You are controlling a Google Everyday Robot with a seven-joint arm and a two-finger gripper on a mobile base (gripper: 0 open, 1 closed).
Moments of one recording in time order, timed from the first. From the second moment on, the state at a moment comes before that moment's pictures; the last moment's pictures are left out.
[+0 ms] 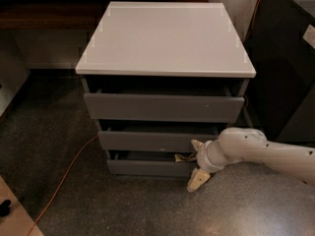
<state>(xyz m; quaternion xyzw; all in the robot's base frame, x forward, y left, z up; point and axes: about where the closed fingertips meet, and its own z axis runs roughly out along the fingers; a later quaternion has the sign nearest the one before) 0.536 -0.146 0.534 -0.62 0.74 0.06 0.24</state>
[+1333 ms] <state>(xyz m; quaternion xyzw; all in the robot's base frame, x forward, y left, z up) 0.605 -0.130 0.360 -0.65 0.72 0.09 0.25</state>
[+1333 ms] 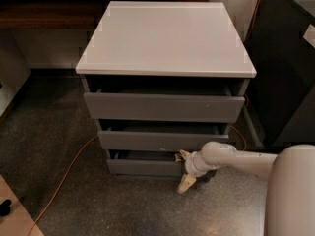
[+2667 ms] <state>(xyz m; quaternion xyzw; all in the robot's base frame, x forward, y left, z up) 0.619 -0.143 0.262 -0.66 0.71 0.08 0.24</state>
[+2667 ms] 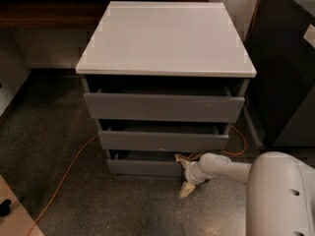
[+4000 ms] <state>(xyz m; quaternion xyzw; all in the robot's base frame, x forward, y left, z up) 0.682 -0.159 0.195 -0.65 0.71 0.07 0.26</state>
